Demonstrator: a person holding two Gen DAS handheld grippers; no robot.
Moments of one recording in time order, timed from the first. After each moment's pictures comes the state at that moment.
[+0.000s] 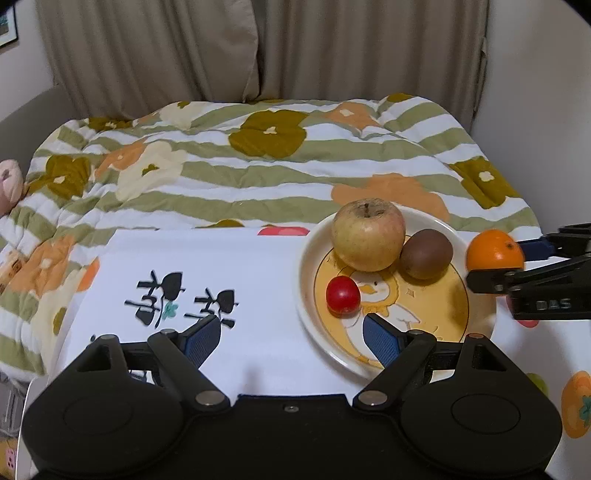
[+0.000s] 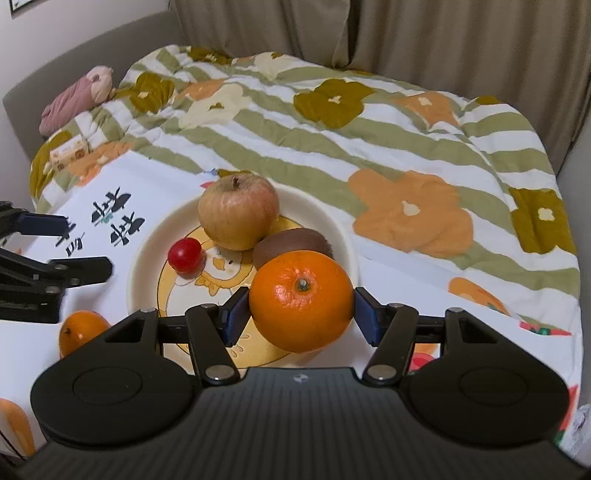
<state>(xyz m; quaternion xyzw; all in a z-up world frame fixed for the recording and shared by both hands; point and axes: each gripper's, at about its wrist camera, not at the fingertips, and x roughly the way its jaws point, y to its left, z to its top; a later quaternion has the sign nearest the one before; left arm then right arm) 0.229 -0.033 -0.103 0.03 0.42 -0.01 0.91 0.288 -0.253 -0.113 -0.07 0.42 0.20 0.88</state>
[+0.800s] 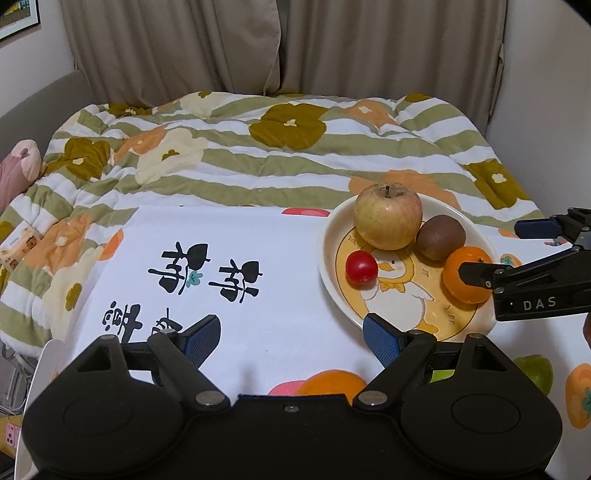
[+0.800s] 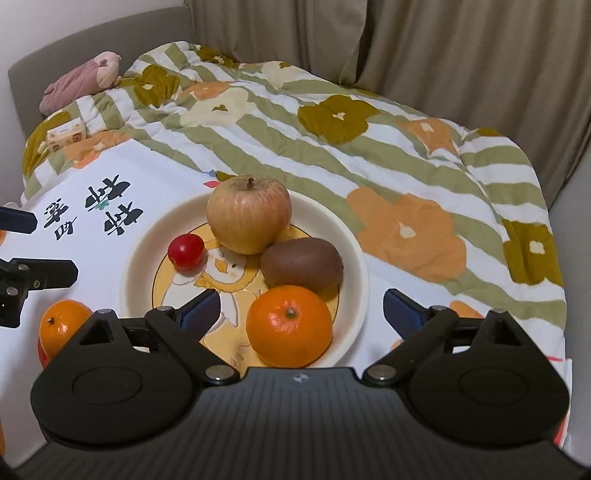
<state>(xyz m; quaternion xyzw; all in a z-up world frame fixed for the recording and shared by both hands) 0.205 -0.020 -0.107 0.02 0.42 0.02 0.91 0.276 -0.232 -0.121 -0.12 0.38 0.19 0.90</state>
